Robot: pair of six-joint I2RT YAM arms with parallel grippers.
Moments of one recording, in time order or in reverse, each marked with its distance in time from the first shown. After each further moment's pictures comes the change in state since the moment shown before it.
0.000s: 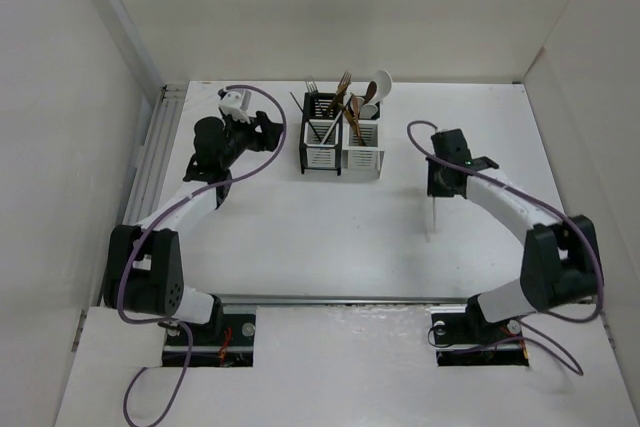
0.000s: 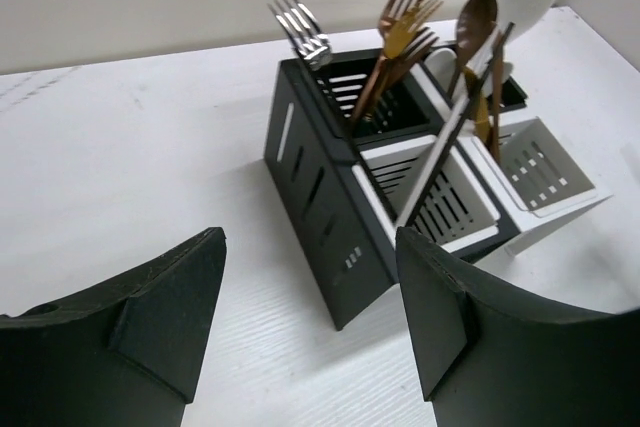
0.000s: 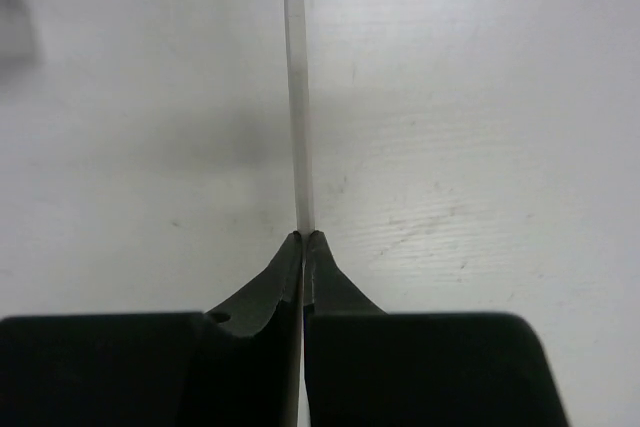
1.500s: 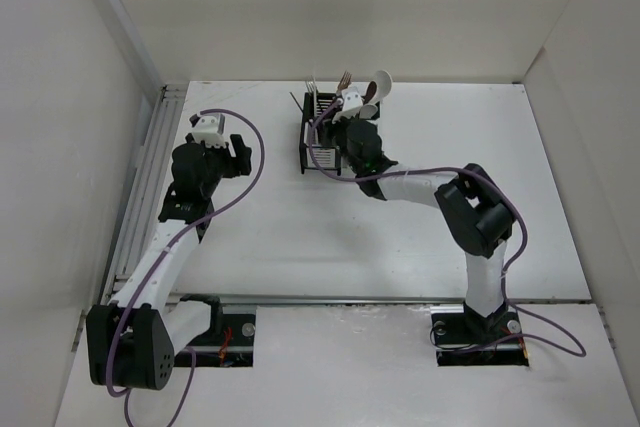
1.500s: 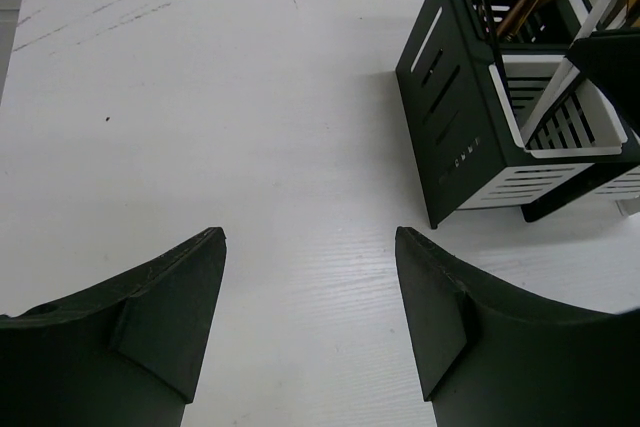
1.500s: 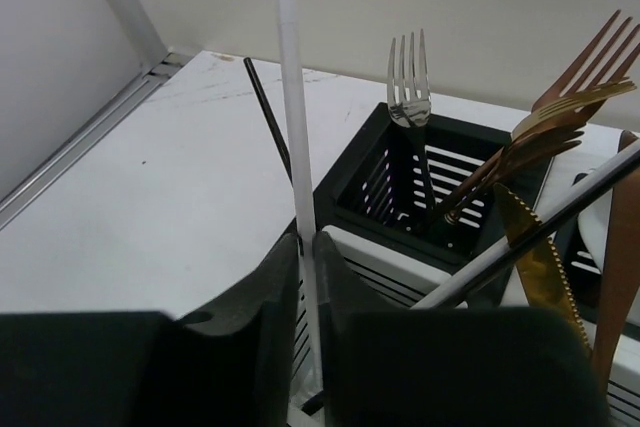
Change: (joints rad) left arm 0.071 -0.385 -0.159 -0.361 -0.244 0.086; right arm 0.432 0.483 0.283 1.297 -0.010 -0.100
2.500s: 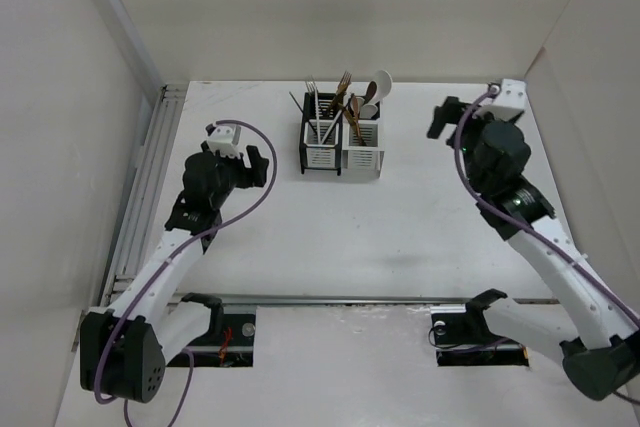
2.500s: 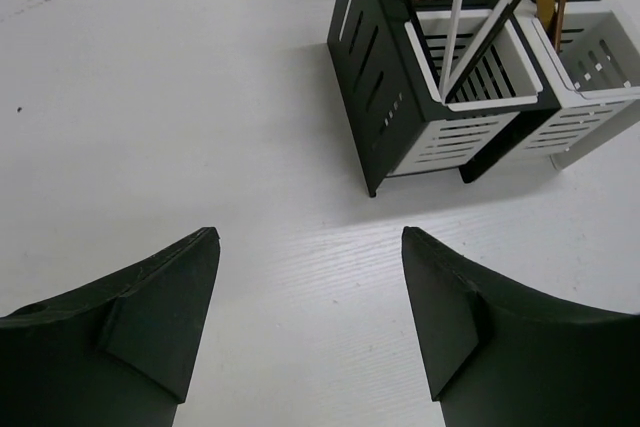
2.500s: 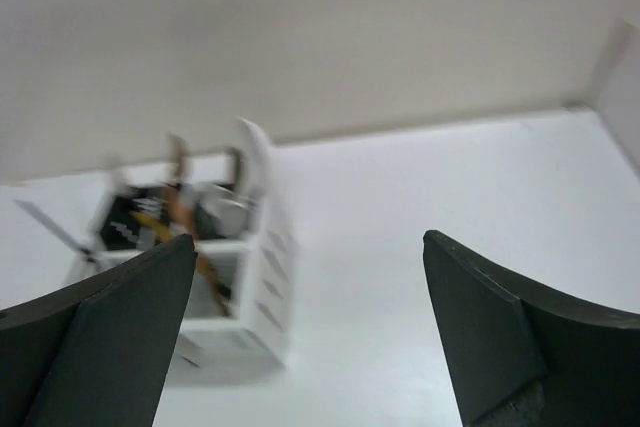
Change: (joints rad) left arm -0.092 -0.048 -0.045 -0.004 0.022 -0.024; right arm -0.175 -0.945 -0.179 -0.744 0.333 -0.018
